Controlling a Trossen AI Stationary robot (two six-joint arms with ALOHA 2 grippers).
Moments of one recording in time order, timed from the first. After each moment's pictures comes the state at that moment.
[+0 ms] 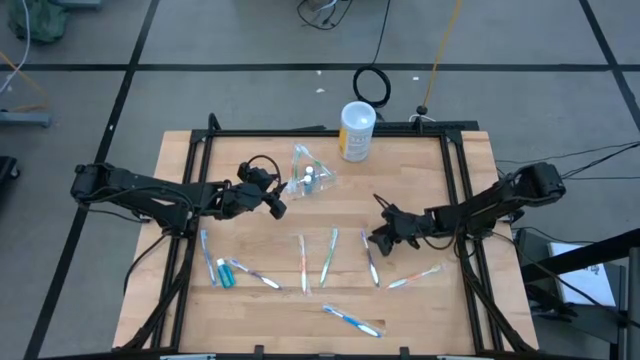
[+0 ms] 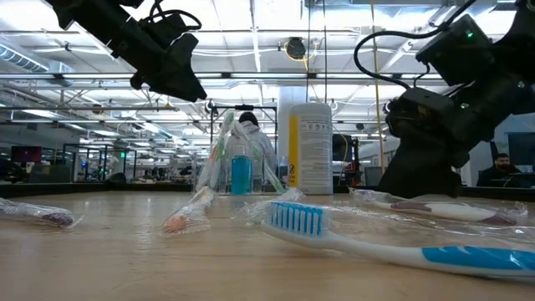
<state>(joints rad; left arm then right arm) -0.03 1.17 0.66 -0.06 -0.68 -0.34 0.15 1.41 0.28 0.45 0.13 0.92</state>
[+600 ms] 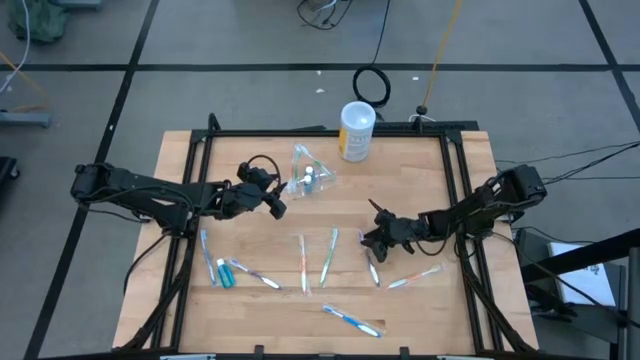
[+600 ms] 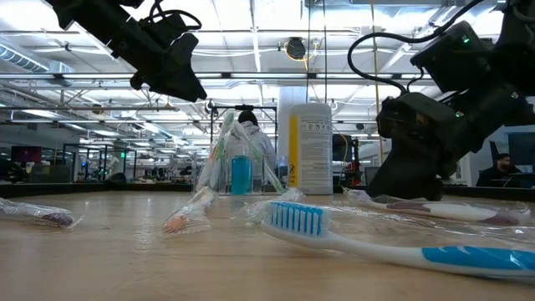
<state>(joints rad) -0.03 1.17 0.66 -0.06 -0.68 -0.34 0.18 1.59 0.30 0.63 0.13 0.80</state>
